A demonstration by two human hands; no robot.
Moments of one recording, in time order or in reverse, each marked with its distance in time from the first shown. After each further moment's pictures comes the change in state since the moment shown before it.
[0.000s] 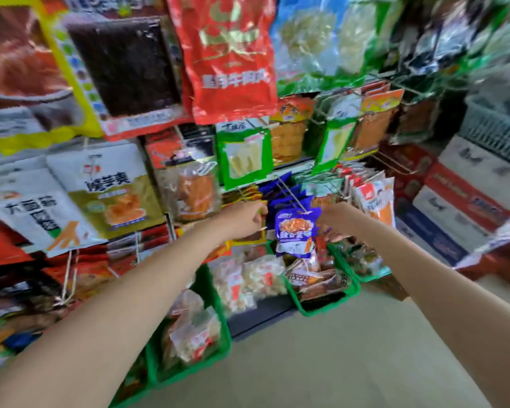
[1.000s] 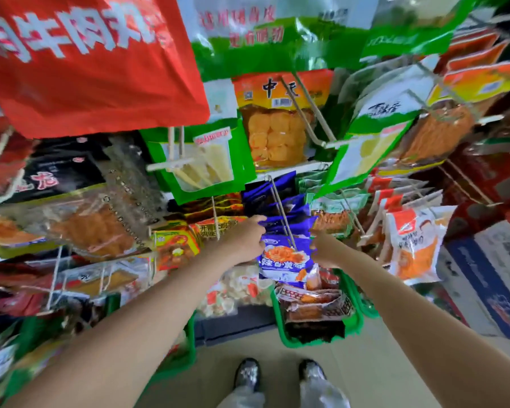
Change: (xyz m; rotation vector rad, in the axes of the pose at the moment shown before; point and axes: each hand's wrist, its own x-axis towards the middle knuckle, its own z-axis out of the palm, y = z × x) left_hand 0.256 -0.021 0.097 0.010 -0.150 -0.180; right_hand 0.267 0.123 0.053 0.223 -0.321 -0.040
